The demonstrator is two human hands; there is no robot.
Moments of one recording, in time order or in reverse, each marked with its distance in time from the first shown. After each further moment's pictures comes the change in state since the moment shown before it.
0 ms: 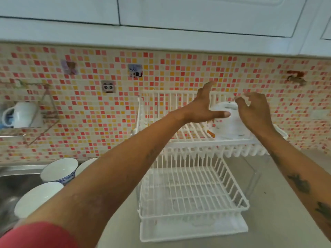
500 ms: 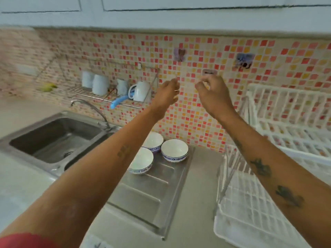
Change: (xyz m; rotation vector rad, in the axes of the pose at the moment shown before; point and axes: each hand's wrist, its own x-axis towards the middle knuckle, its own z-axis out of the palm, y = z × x) left_hand -0.239 -0.134 -0.217 -0.445 0.895 -0.491; right_hand -0.132 -0.260 0.216 0.437 -0.539 -0.380
